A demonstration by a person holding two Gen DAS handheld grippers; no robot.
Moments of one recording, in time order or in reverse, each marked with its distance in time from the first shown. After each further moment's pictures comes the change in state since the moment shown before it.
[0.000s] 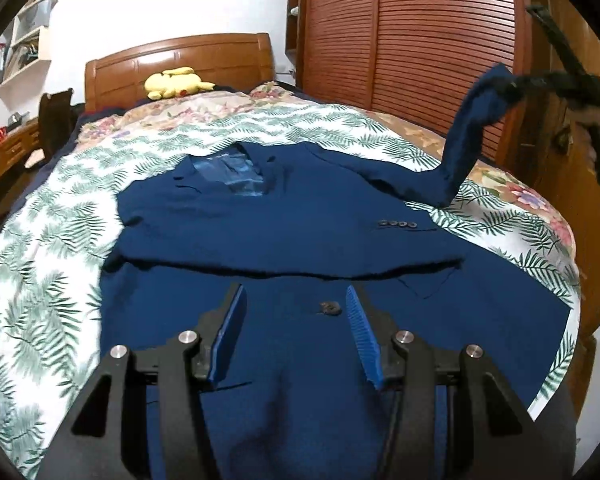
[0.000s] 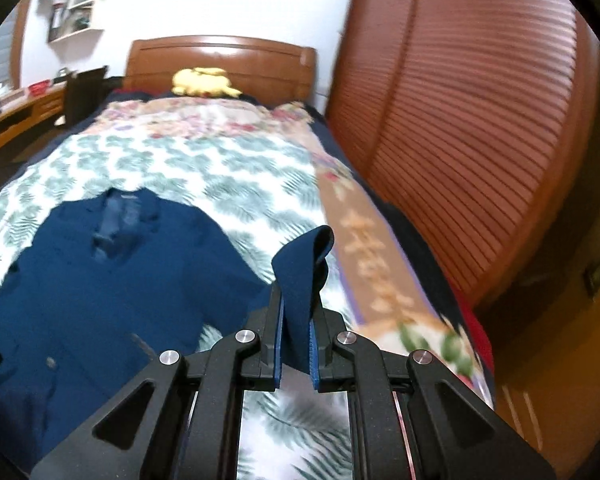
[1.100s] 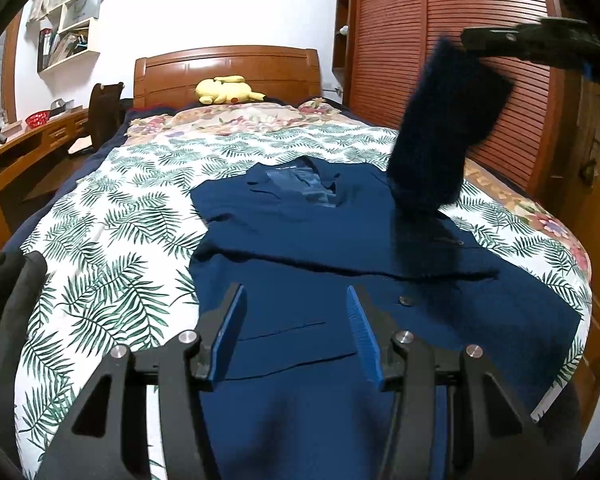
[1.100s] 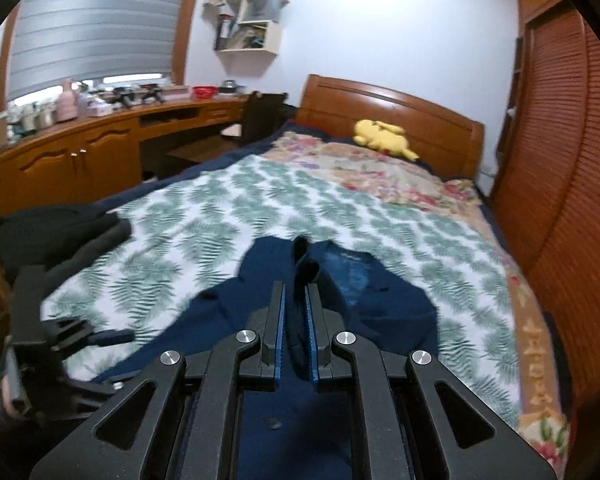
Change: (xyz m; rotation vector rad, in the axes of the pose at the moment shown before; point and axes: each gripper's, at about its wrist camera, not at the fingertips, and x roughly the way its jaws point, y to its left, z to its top) left arm -0.051 0.072 -0.014 -0.098 -0.051 0.103; right arm -0.084 0.246 0.023 -0.242 -0.163 0.503
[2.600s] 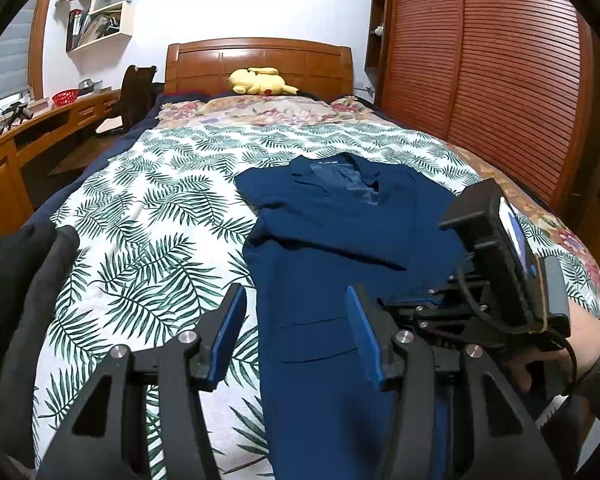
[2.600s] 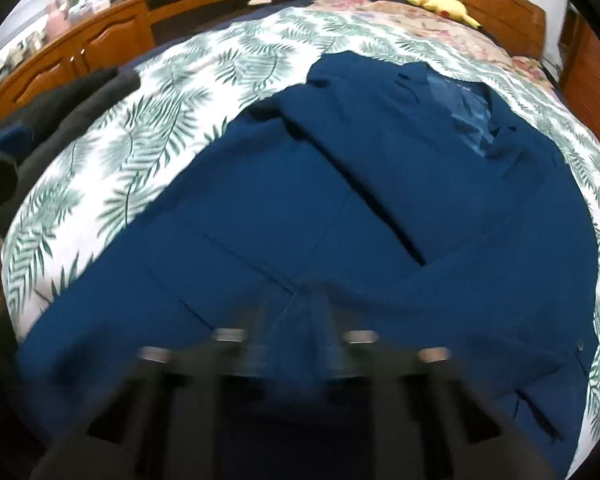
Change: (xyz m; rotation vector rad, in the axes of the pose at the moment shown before) left arm -0.011 0.044 -0.010 -0.067 0.019 0.066; right arm 0.179 0.067 -0.135 0.054 0.437 0.131
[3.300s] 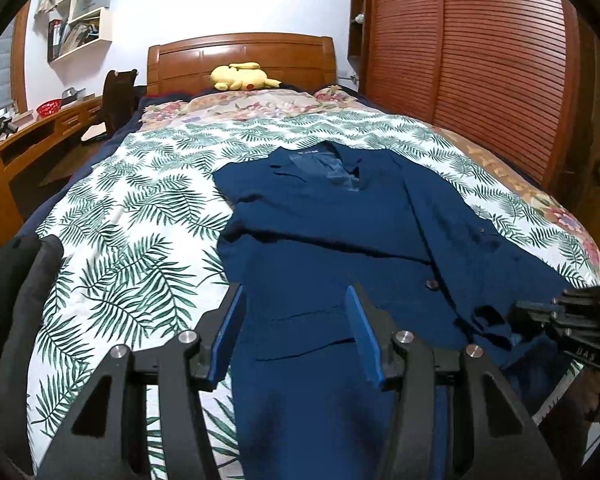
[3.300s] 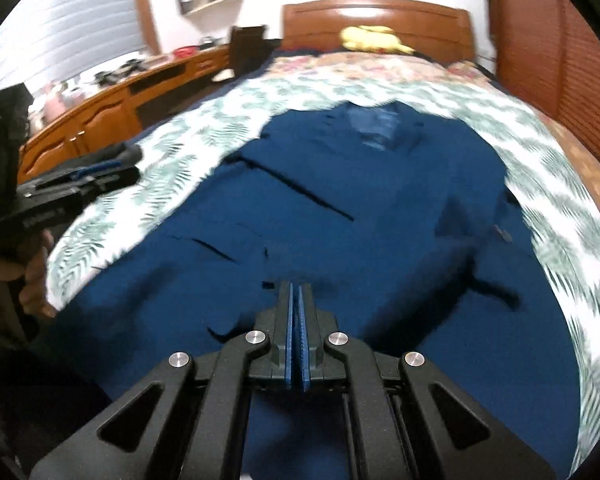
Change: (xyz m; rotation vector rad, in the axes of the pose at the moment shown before) left arm 0.011 -0.026 -0.003 0.066 0.031 -0.024; right arm -0.117 -0.032 -0.119 0.242 -0.234 -0.050
